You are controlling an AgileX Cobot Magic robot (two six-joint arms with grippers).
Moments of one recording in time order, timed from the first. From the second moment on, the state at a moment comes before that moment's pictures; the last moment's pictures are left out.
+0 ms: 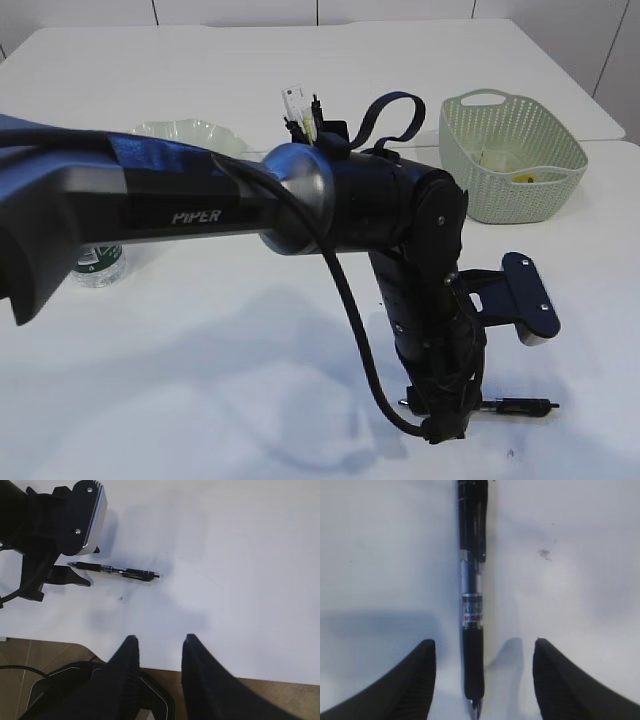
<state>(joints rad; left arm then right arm) -0.95 2.31 -1.78 -0.23 0.88 0.72 0.34 0.60 -0.81 -0.09 1.26 0.25</state>
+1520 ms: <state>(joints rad) -0.95 2.35 -1.78 -0.23 0.87 0.72 0.34 0.60 -0.81 -0.03 1.26 0.25</state>
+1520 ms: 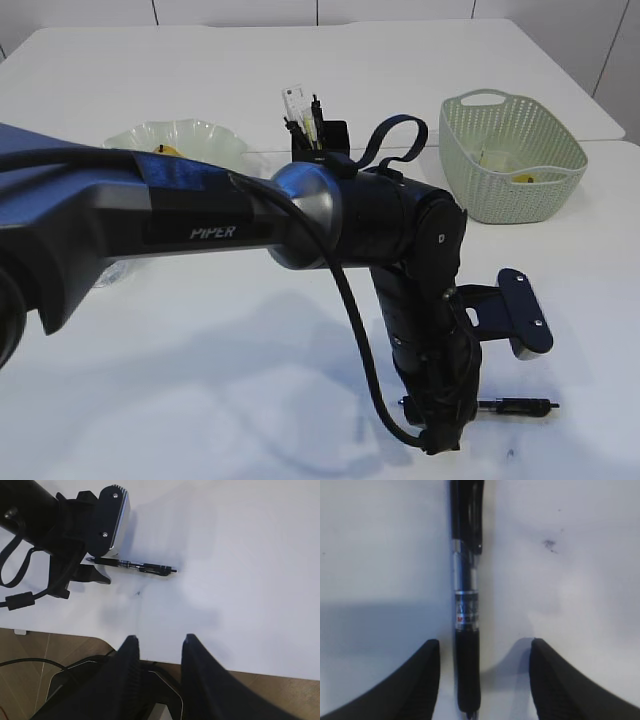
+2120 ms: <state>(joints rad) -0.95 2.36 -1.78 -0.23 0.87 0.72 0.34 0.60 -0.81 -0.02 1.26 0.25</state>
